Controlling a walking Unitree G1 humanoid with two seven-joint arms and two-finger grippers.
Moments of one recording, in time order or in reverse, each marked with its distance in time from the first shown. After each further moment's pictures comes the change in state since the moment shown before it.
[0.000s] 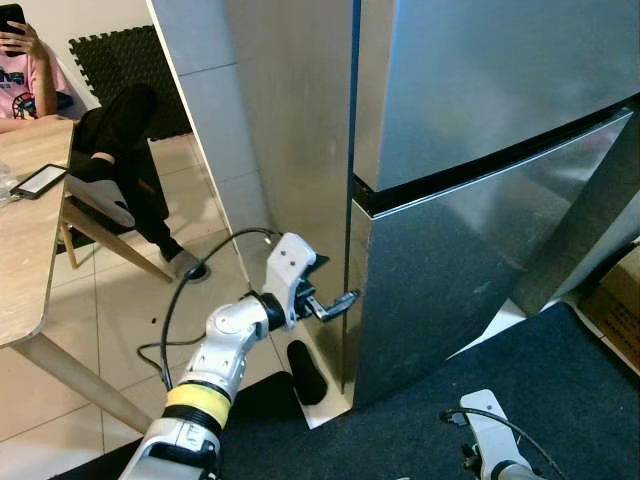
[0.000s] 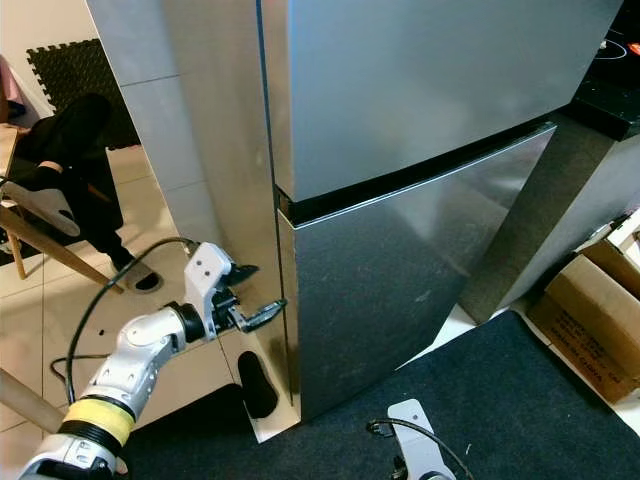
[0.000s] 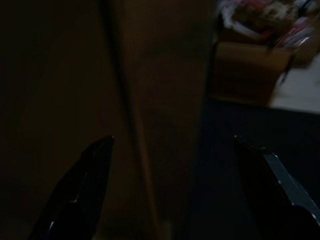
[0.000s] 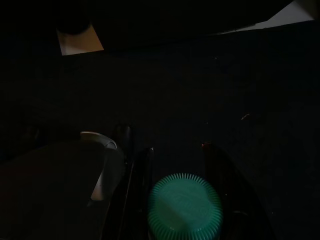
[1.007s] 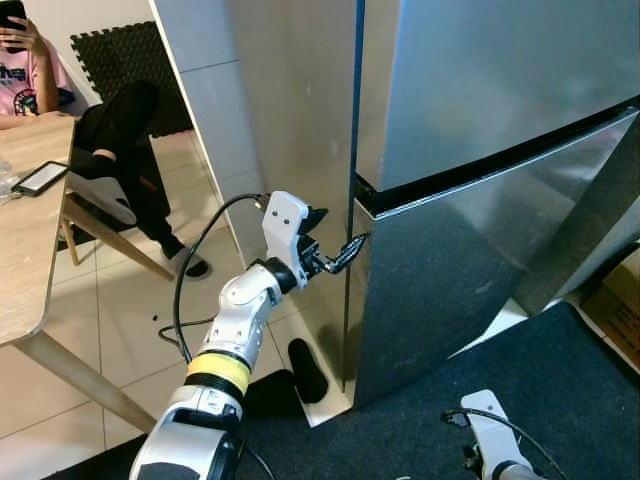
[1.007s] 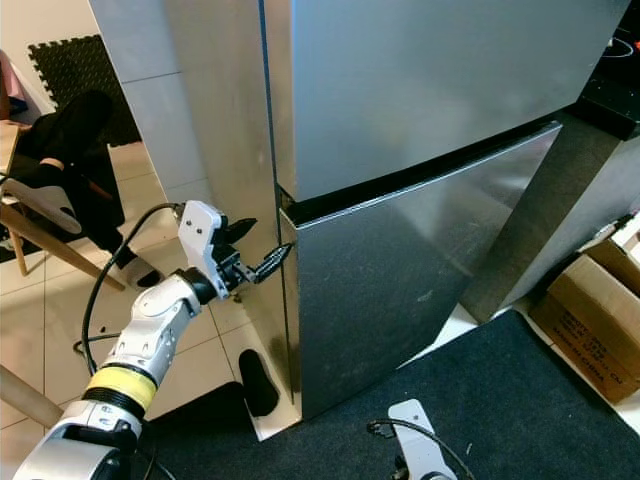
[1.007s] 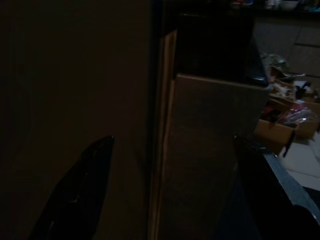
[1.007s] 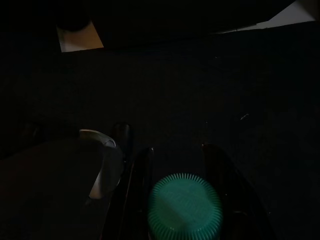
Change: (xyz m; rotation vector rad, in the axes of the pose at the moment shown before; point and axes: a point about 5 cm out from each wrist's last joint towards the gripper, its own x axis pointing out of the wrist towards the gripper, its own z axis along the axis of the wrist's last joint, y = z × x) left arm 0.026 0.009 0.037 -0.123 -0.275 0.059; right arm 0.000 -0.002 -0.001 -0.008 0.002 -0.003
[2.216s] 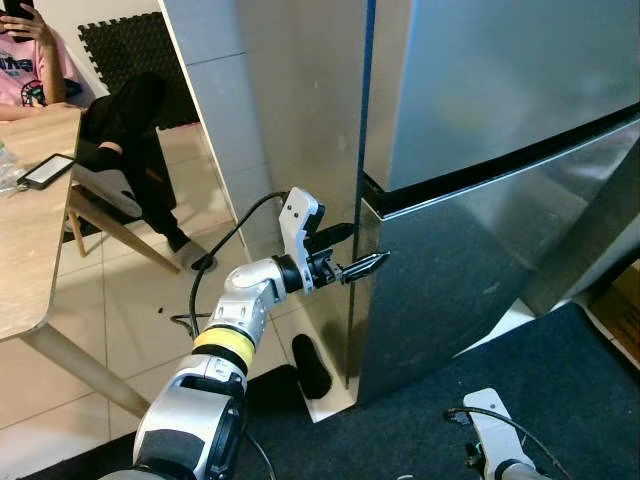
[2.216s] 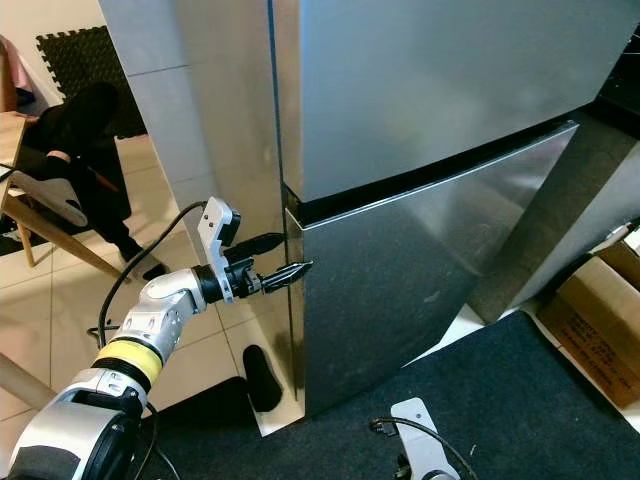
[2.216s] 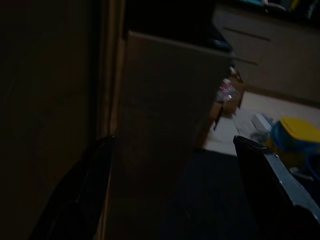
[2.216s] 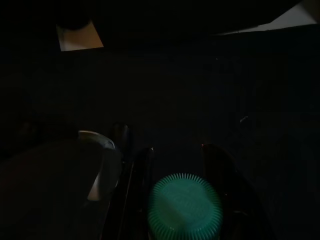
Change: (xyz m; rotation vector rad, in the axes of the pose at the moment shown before) left arm 0.012 -0.009 -0.007 -0.135 0.099 -0.343; right arm 0.000 -0.004 0.001 0.008 -0.006 -0.016
